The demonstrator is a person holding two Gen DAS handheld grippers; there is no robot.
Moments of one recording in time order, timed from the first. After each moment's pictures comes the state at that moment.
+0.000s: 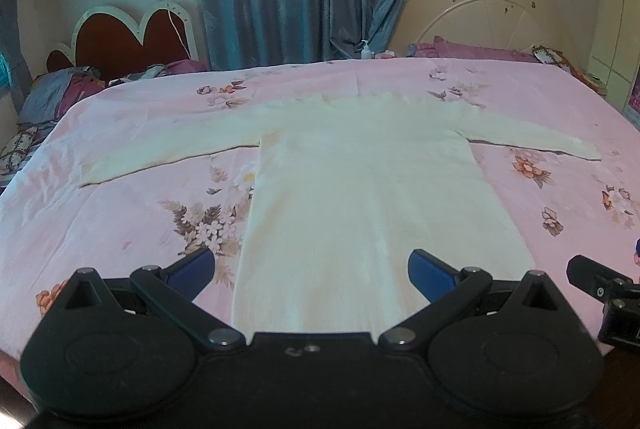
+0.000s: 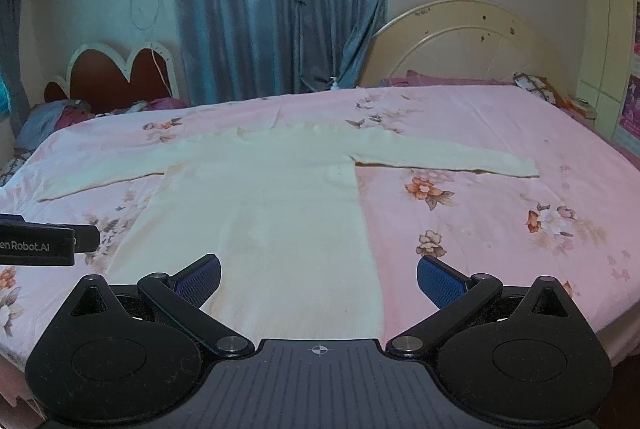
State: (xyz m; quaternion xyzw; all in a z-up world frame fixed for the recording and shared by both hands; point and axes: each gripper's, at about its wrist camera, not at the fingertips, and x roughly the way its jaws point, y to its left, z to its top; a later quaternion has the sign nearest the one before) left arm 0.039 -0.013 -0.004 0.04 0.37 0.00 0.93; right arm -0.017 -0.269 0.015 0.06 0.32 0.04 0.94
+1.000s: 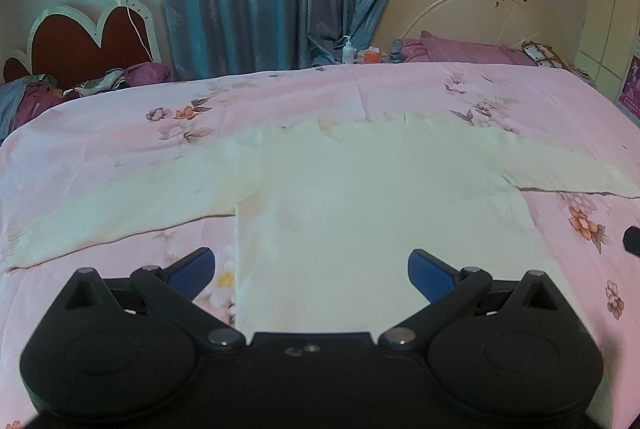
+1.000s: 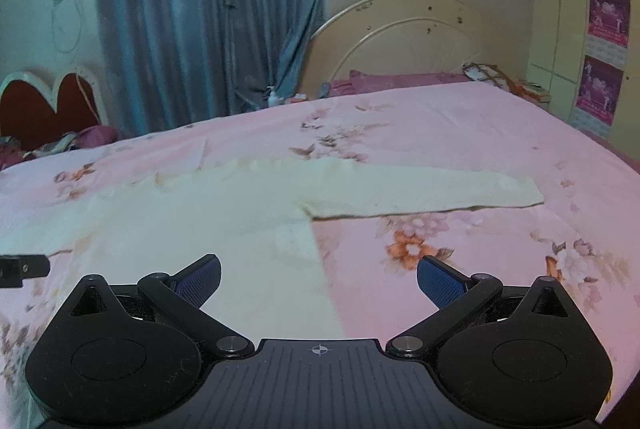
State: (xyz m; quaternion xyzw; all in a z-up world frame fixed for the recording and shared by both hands) left arm 0.226 0.012 -0.042 0.04 0.38 -0.05 0.92; right arm 0.151 -0.291 -0.011 0.09 0.32 -0.06 0.94
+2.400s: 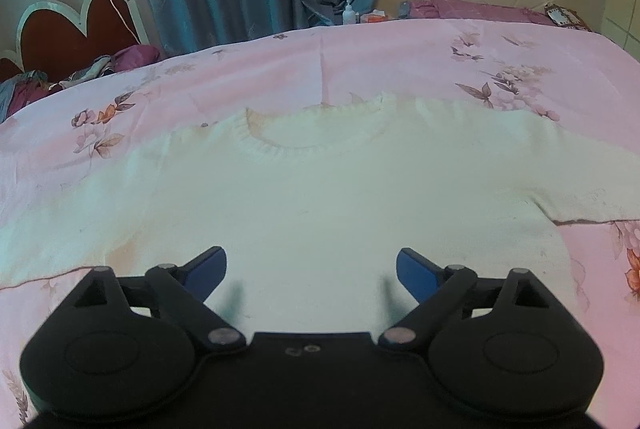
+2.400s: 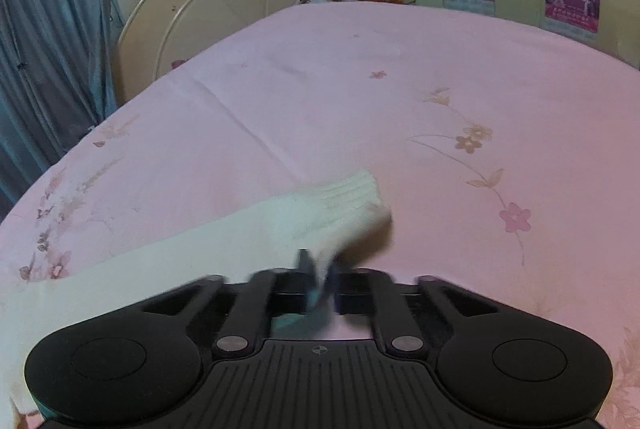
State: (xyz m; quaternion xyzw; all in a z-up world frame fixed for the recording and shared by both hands) left arm 0.346 -0.095 -0.110 0.07 0.42 -0.01 0.90; right arm 0.291 -0.605 -0.142 0.26 0.34 -0.24 0.87
